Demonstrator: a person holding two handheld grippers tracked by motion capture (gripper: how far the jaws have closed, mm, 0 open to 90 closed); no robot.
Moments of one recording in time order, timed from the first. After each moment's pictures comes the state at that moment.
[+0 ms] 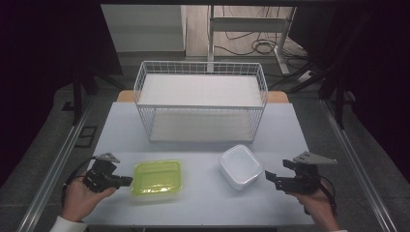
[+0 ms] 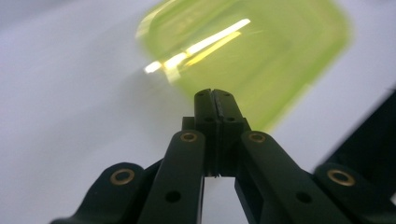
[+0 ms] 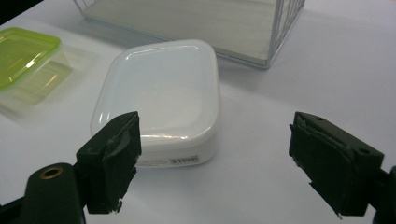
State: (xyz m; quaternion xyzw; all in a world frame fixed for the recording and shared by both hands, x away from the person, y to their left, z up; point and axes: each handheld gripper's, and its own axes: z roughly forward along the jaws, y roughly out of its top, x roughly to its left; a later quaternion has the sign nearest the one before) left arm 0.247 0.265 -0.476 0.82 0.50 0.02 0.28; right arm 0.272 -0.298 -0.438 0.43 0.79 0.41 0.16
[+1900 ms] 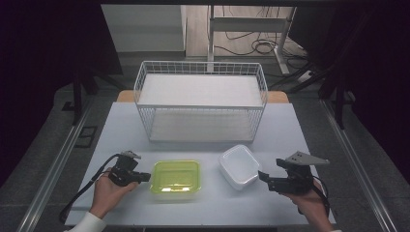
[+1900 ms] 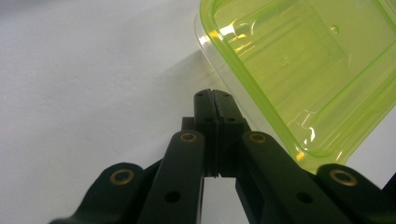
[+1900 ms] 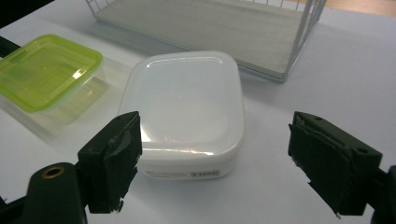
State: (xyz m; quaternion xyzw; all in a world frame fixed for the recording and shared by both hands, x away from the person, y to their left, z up) left arm 0.276 0.215 -0.502 0.82 0.49 0.00 0.30; right arm 0.267 -0.276 -0.432 0.41 0.79 0.42 0.17
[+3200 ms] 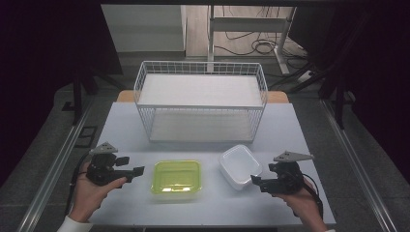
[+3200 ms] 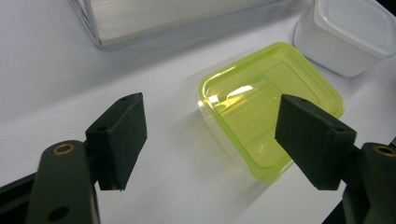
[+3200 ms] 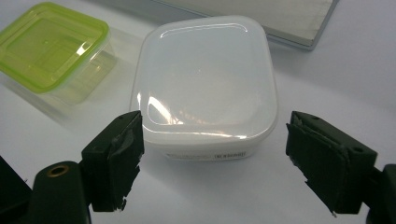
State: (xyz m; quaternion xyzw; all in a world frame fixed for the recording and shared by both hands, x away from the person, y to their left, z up) left arm 0.244 0.243 -0.443 0.77 0.49 0.09 0.40; right arm 0.270 -0.255 -0.435 0.43 0.82 0.36 0.12
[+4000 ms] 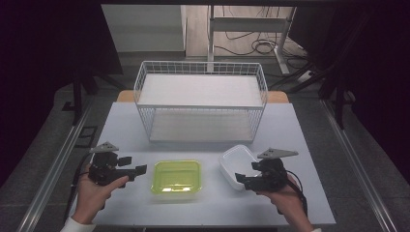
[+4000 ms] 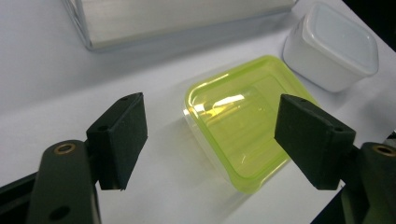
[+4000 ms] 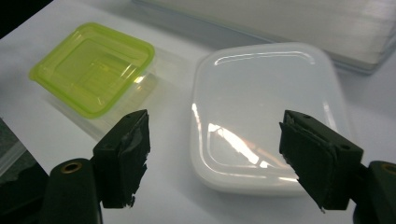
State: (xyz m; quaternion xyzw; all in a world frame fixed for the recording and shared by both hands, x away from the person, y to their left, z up) left arm 0.245 0.235 -0.442 0.75 0.52 0.06 0.41; right arm 0.273 -0.209 -0.430 0.42 0.82 0.38 0.09
